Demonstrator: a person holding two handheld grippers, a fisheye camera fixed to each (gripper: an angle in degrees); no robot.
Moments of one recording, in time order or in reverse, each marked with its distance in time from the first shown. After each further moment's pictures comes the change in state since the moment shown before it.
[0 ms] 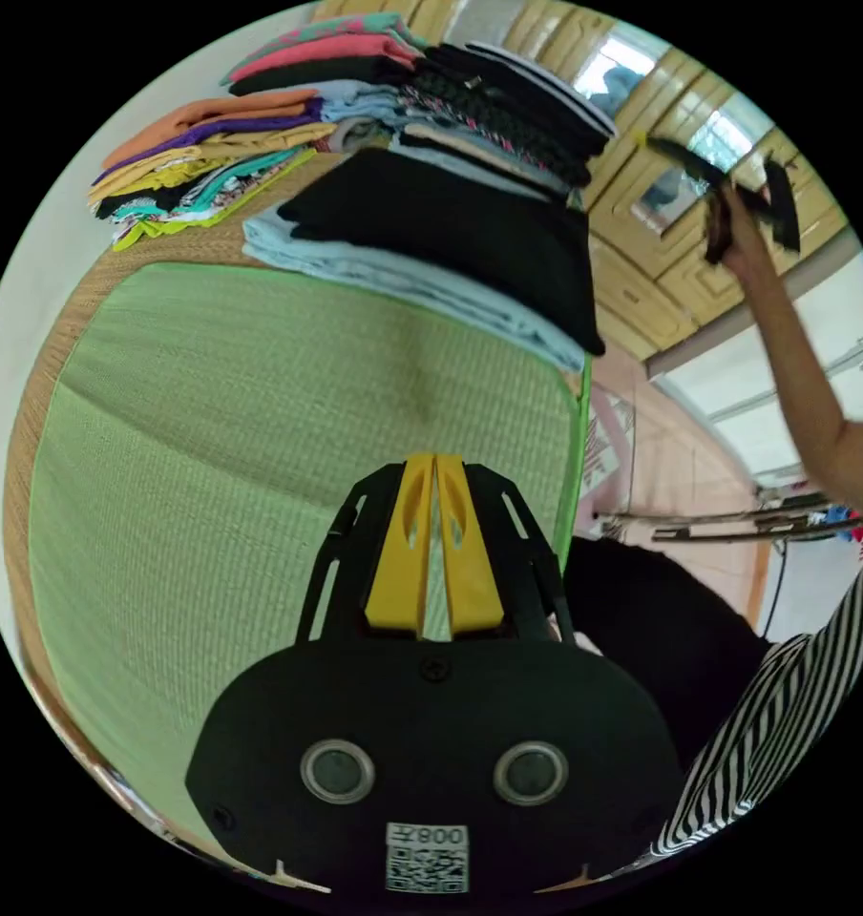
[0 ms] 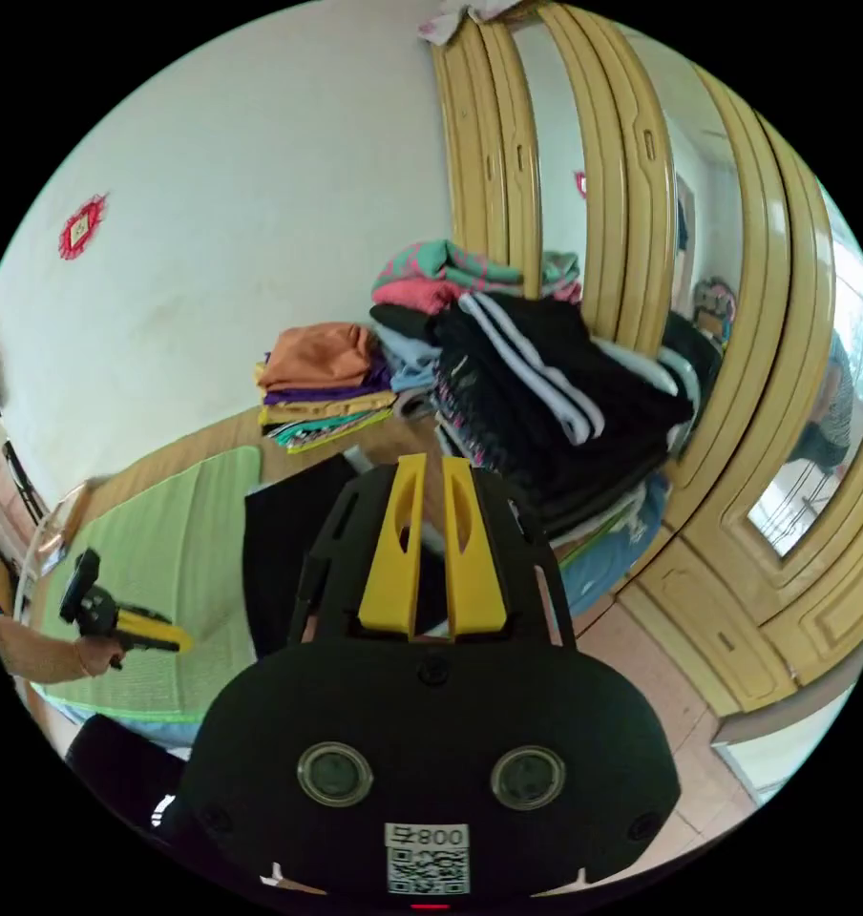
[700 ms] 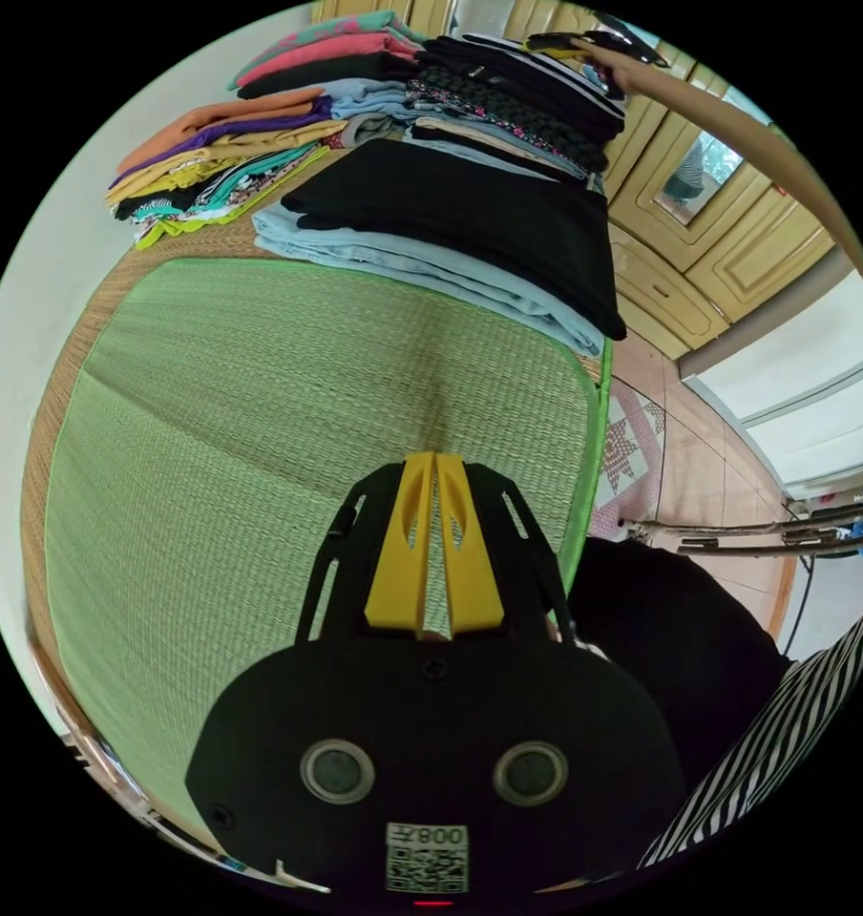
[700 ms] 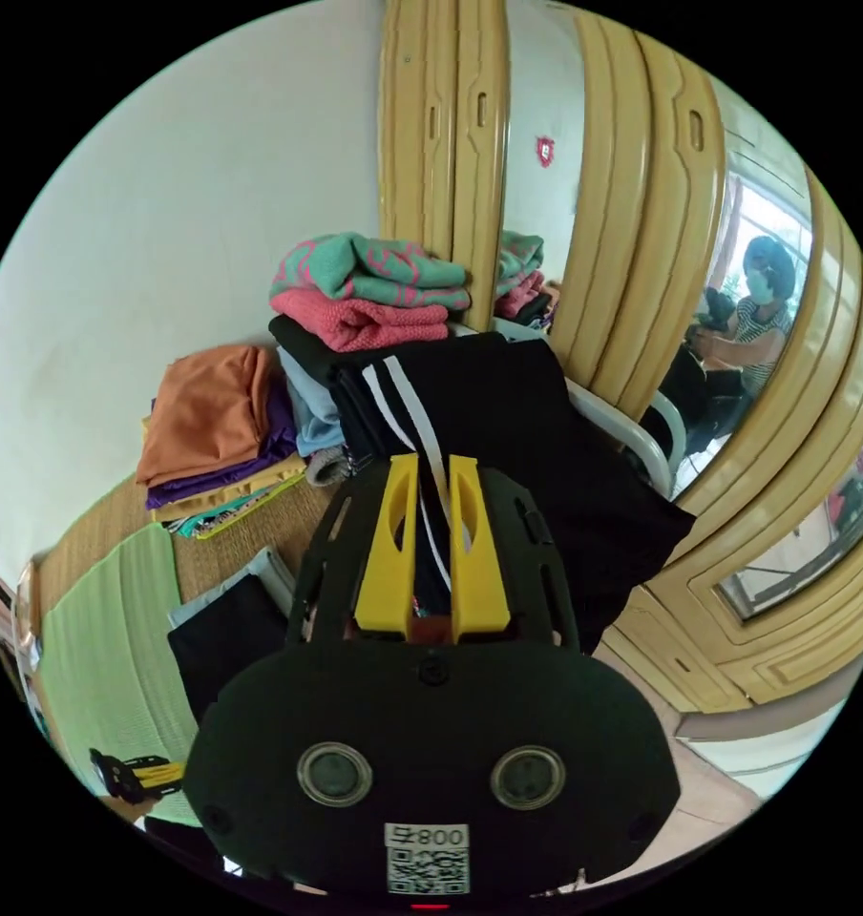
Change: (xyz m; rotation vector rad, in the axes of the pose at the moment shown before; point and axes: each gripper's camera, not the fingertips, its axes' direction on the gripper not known) left arm 0.014 0.156 0.157 0.041 -0.077 -0.034; right arm 0.233 -0.282 0.210 -0.141 0.130 0.091
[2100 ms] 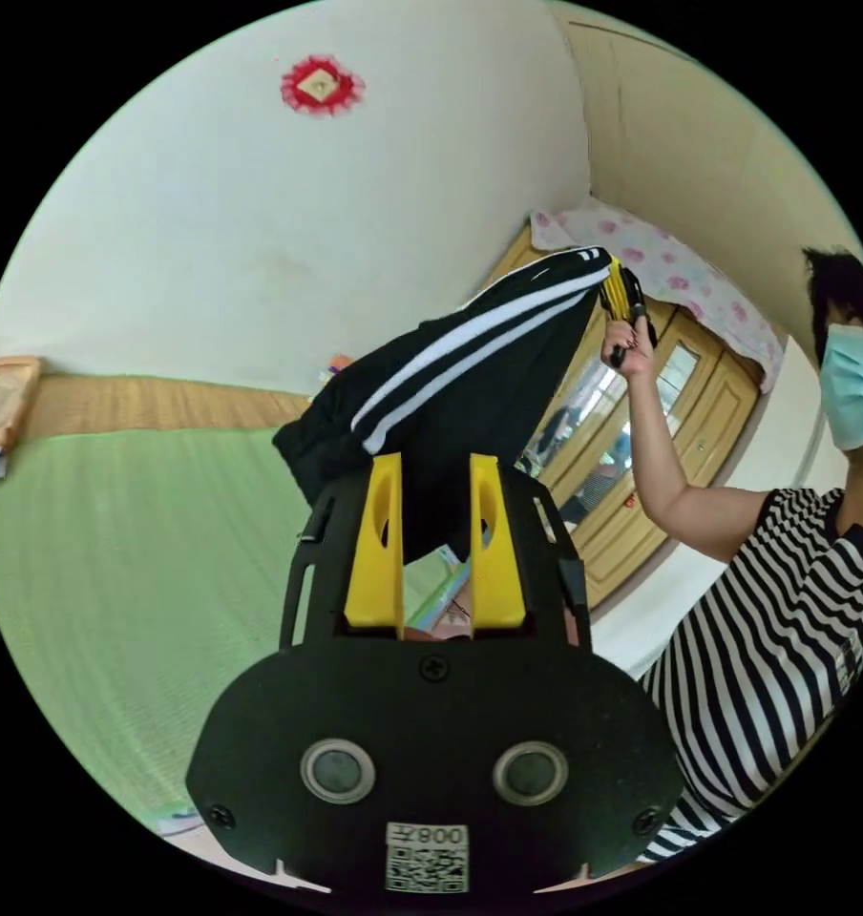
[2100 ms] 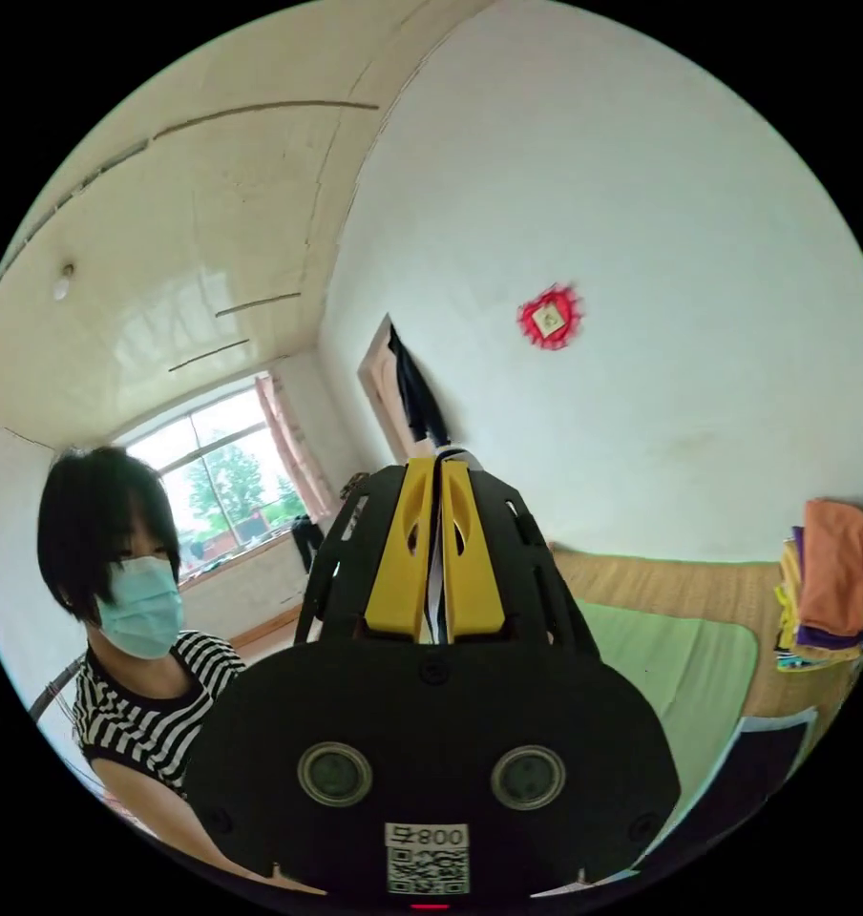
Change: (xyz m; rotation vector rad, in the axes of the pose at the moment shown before) left arm -0.131 0.814 0.213 0.991 0.200 -0.478; right arm -0.146 -0.381 -0.321 0.108 -1.570 -0.477
